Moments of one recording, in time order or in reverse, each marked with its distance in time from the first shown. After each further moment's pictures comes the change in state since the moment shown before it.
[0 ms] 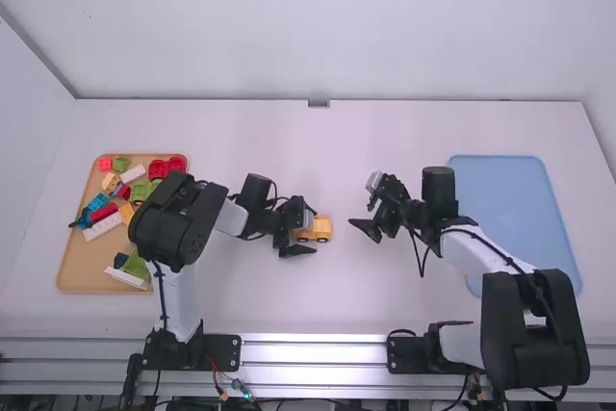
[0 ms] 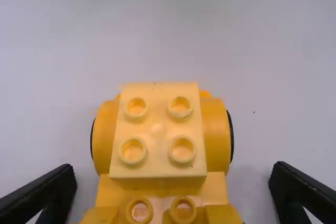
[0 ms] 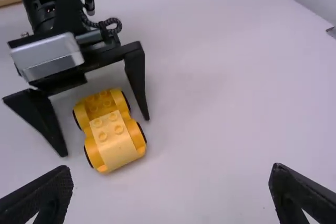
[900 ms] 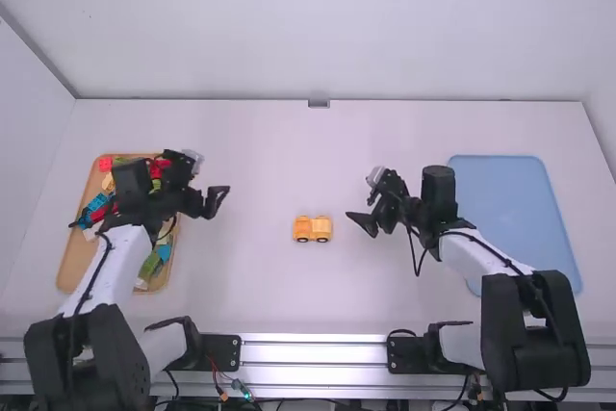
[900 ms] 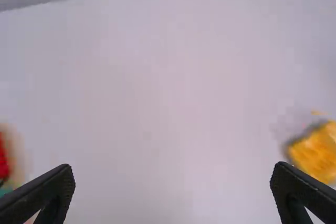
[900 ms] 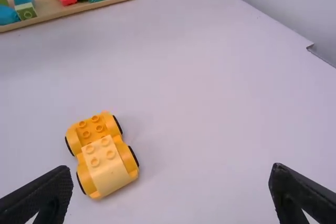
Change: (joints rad) left arm 0.628 -0.815 -0.058 -0.521 -0.367 -0.655; right arm 0.008 -0.003 -0.018 0.135 0.000 0.117
